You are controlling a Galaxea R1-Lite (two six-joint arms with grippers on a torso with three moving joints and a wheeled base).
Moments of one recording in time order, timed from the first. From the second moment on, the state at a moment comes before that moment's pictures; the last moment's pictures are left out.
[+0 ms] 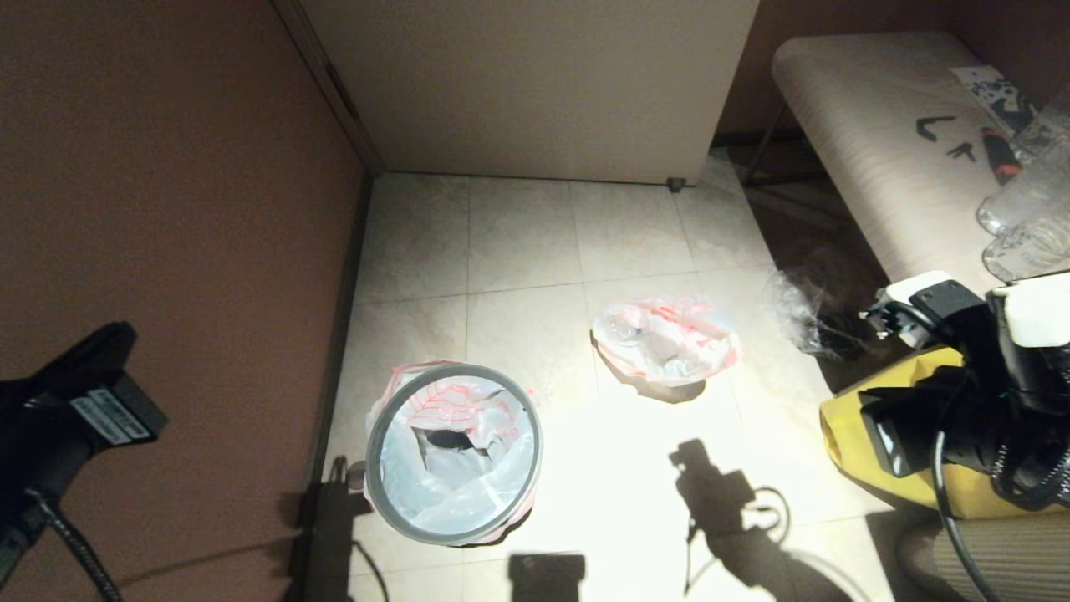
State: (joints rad) left arm -0.25 1.04 -0.25 -0.96 0.49 0.11; right arm 0.51 1.37 -0.81 0.00 -0.47 -0.05
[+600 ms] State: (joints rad) left arm -0.06 0.62 -0.21 -0.70 0.49 0.10; right arm 0.32 0.95 -0.63 -0.05 -0.46 -0.07
